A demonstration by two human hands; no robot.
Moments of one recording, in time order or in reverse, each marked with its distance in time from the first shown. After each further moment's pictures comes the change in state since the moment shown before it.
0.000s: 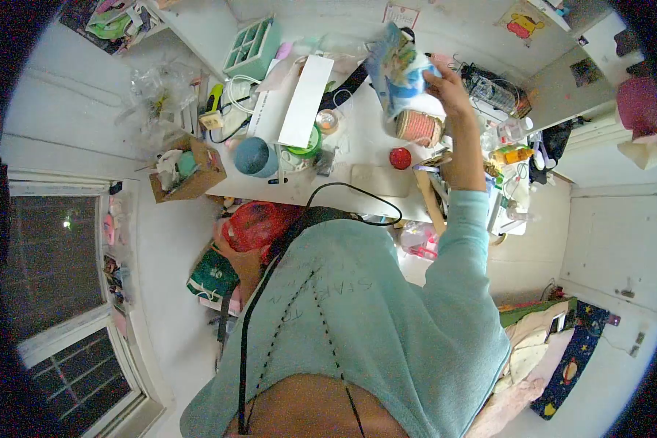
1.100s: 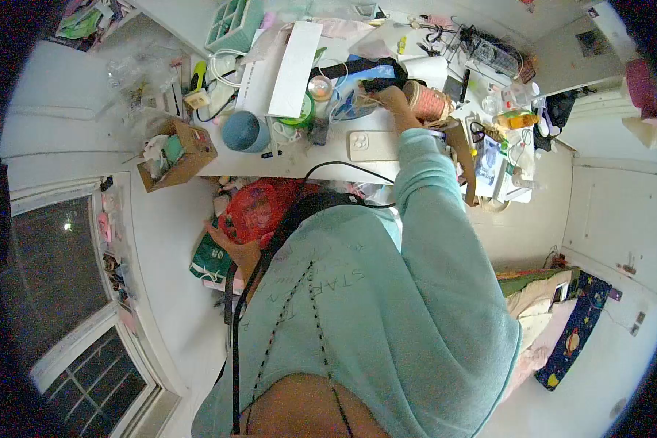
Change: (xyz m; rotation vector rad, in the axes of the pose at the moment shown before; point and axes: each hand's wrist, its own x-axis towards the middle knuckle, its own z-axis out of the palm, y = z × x) left_hand -0.017 -0.007 -0.008 -0.037 0.004 -0.136; right_hand 0.018 0.205 0.040 -0.916 -0.085 0.555
